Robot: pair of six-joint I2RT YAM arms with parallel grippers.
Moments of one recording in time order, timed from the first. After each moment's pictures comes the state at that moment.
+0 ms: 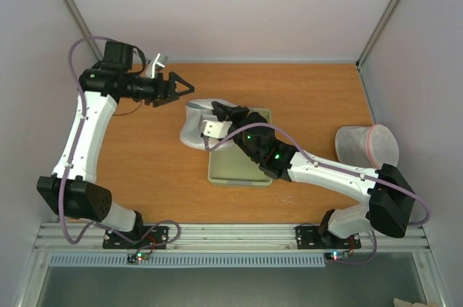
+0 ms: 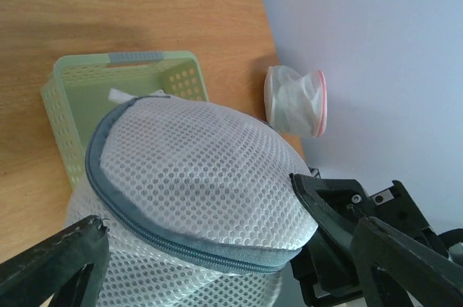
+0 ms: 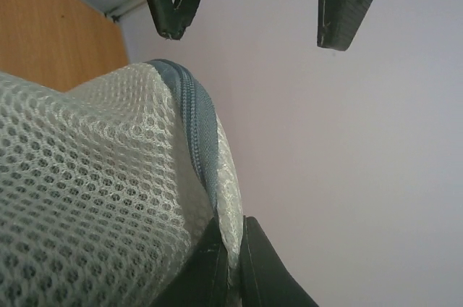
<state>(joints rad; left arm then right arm) -0.10 1.49 1.67 -1.11 0.92 -0.26 0.99 1.38 0.96 0.37 0.35 -1.07</state>
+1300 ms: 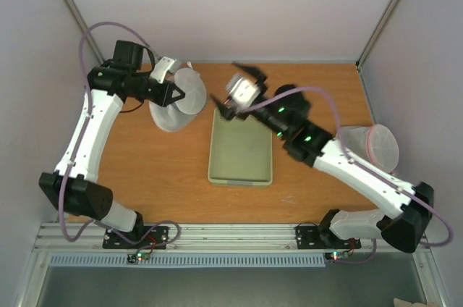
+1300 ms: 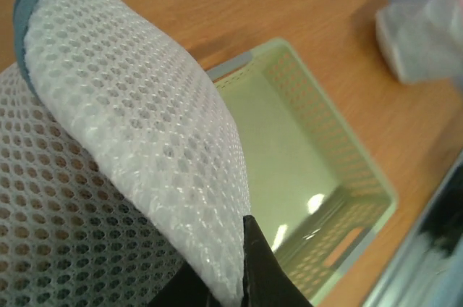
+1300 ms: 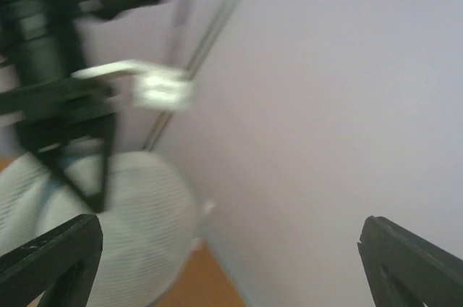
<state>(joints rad) -0.15 1.53 1.71 -1.14 0.65 0.10 0.88 1.28 1.15 0.16 0.05 -0.63</state>
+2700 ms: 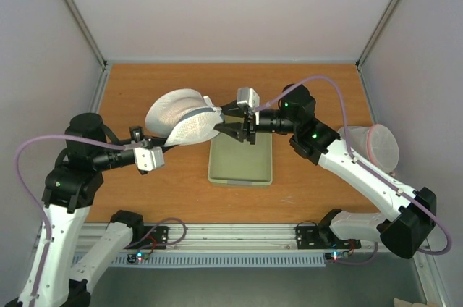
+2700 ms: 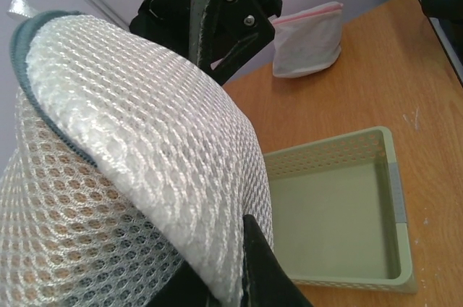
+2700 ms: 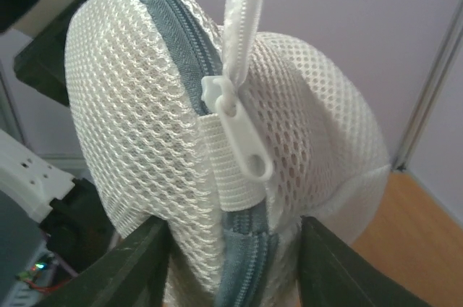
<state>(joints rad) -0.21 0.71 1.14 -0.83 0.91 1.05 0.69 1.22 1.11 0.05 -0.77 -0.11</state>
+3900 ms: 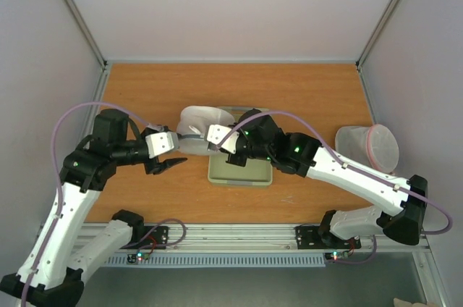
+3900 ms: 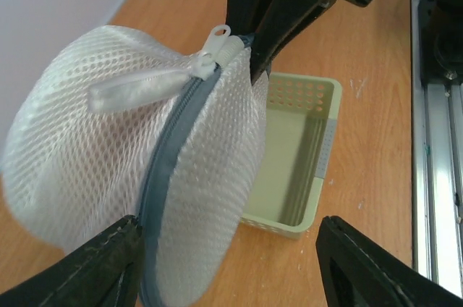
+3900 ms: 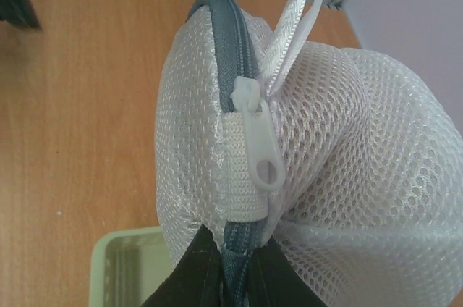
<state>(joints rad) -0.29 0.79 1.09 -0.96 0.71 0.76 1.01 1.28 1.22 -0.50 -0.02 -0.47</state>
